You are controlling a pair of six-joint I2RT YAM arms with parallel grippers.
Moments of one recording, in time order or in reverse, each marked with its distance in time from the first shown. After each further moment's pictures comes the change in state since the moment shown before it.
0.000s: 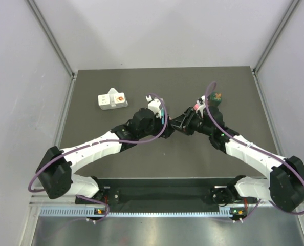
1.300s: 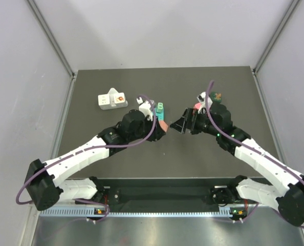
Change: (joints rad) left arm 0.002 -0.168 -0.029 -0.161 0.024 -0.044; right arm 0.003 -0.139 0.082 -0.245 0.018 -0.404
